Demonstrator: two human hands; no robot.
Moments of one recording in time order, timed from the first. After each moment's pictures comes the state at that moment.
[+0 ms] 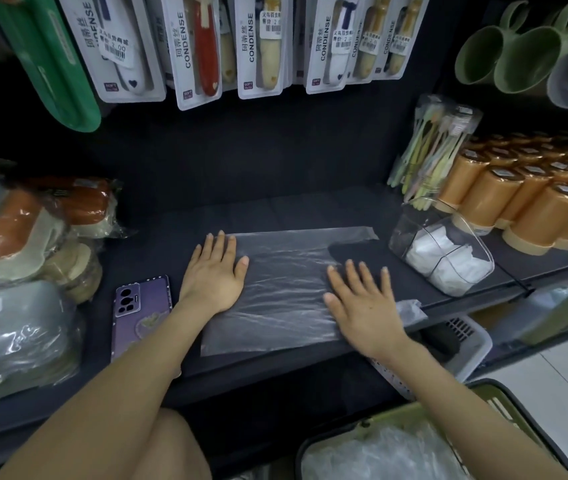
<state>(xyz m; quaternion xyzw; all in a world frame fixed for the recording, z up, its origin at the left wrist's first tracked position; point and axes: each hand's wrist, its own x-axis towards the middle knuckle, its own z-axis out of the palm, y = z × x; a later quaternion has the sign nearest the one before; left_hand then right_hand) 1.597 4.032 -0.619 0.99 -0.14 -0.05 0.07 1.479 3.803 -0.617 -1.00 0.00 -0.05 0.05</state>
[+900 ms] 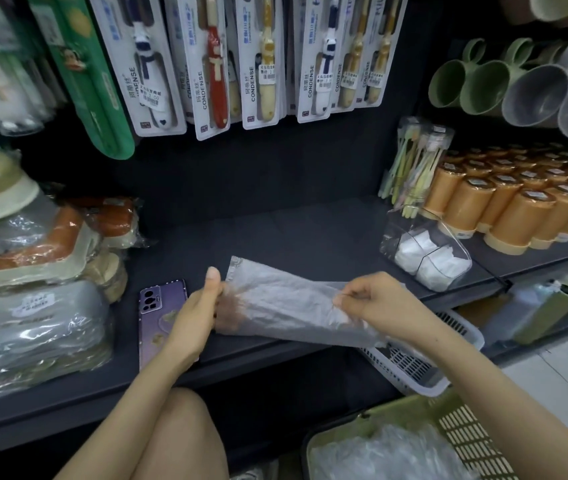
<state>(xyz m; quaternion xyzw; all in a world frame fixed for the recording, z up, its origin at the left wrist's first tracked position) 1.494 4.068 -0.571 0.76 -0.02 -0.12 0.64 1.426 3.814 -0.518 -0.92 0.01 0.01 0.38</state>
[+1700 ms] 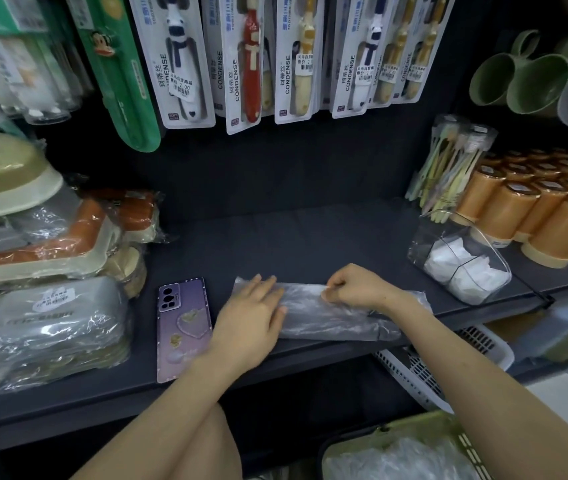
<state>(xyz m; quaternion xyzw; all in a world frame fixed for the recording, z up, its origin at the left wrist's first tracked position) 1.505 4.044 -0.593 0.95 -0.27 0.06 0.15 1.530 3.824 -0.568 -0.94 0.02 0.16 0.30</state>
